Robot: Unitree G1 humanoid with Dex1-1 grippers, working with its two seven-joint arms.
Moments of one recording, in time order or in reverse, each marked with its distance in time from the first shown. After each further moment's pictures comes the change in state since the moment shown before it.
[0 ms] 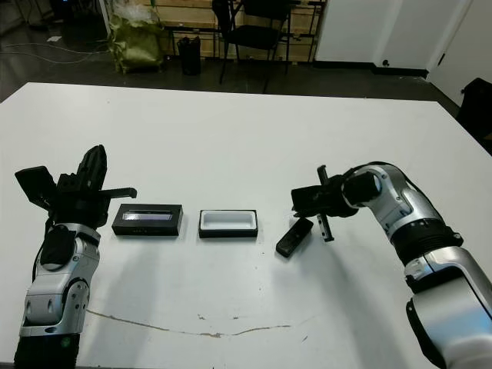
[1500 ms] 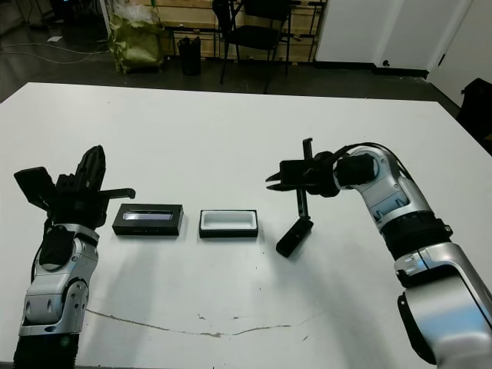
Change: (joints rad) left arm -0.001 0.004 0.007 0.027 0.004 -0.033 -0.016; right arm -0.038 0.058 -0.051 -0.102 0.082 0.041 -0.041
